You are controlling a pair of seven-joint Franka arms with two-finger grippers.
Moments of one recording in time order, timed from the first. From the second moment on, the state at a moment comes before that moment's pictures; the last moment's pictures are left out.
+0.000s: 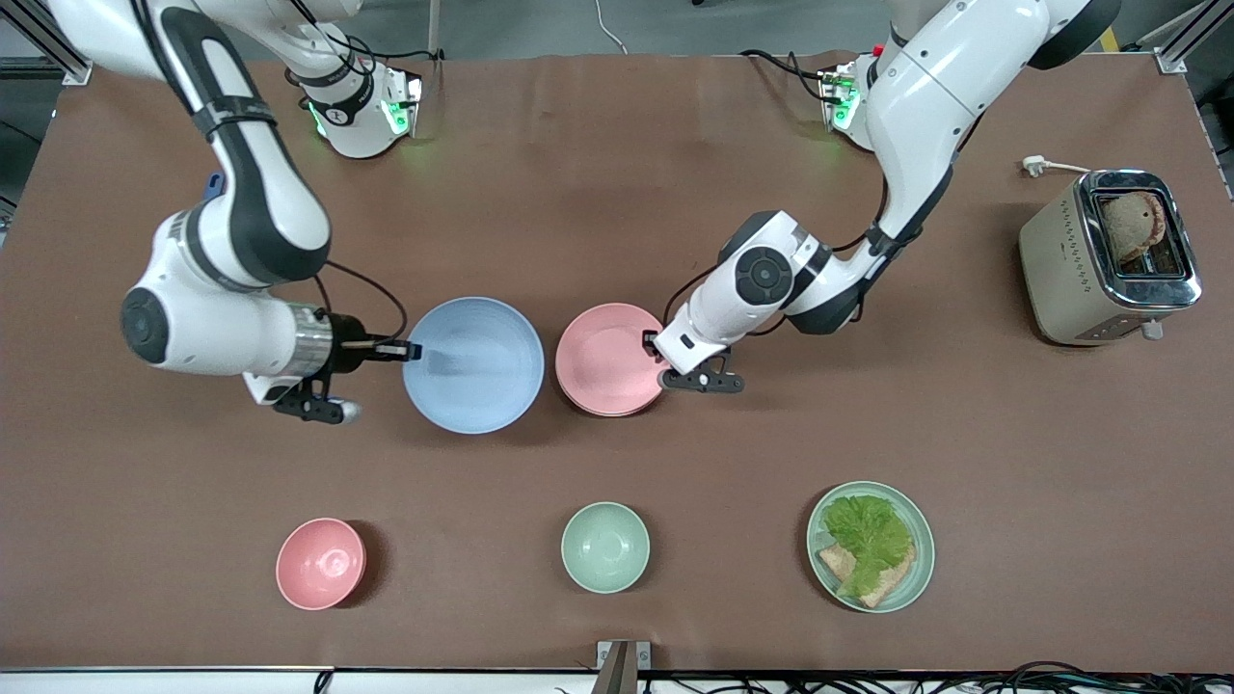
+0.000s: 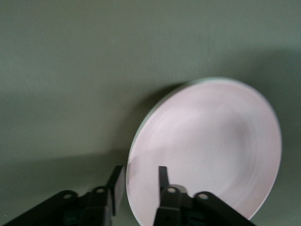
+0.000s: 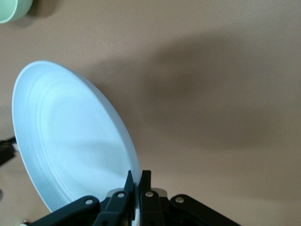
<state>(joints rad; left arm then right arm) -0.14 0.67 -0.56 -1.78 0.15 2.51 -0.67 0.03 0.33 0.24 -1.82 0.39 1.98 0.27</state>
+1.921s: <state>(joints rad) -0.02 -0.05 -0.09 -1.52 0.01 1.53 -0.11 0.10 0.41 0.53 -2.06 0.36 2.61 0.59</state>
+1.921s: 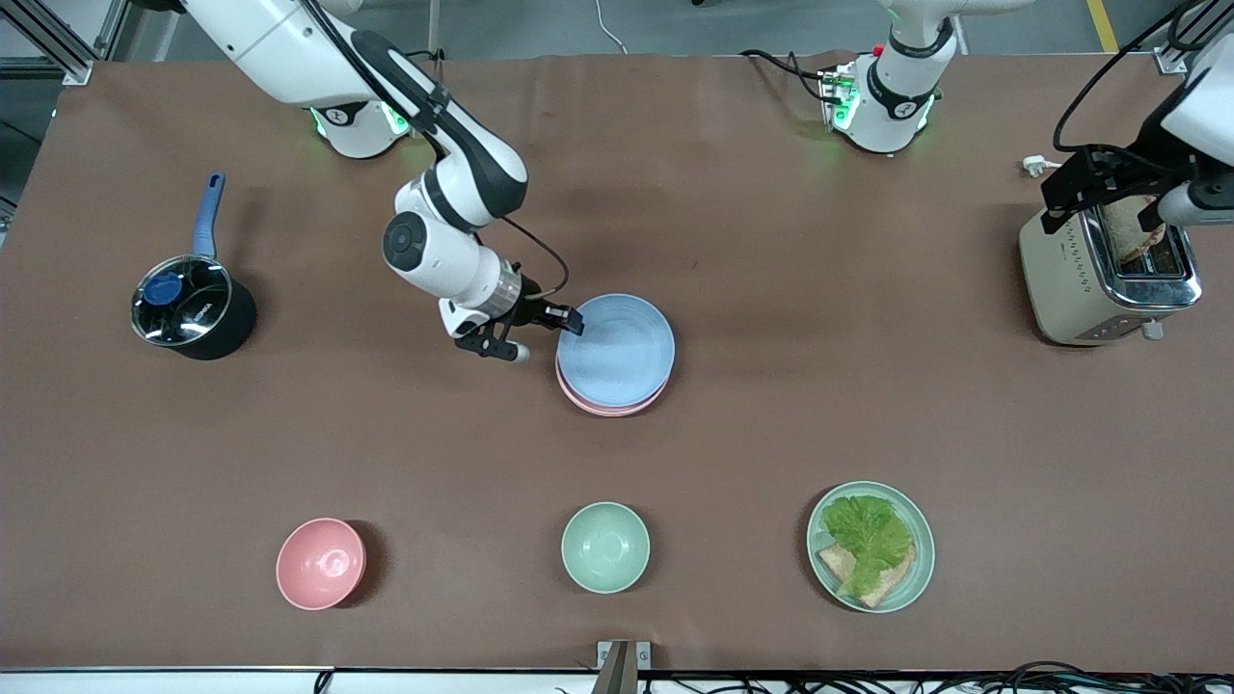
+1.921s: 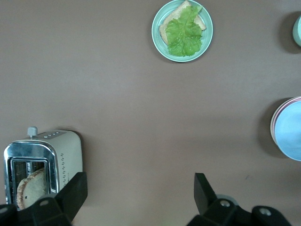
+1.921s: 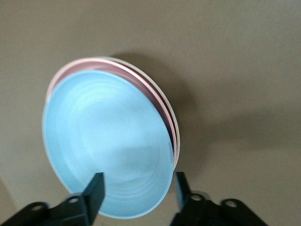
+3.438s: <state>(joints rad) -0.05 -0.04 -0.01 -1.48 -0.02 1.49 -0.07 -0.06 -0.05 -0.09 -1.50 0.03 1.53 0.02</state>
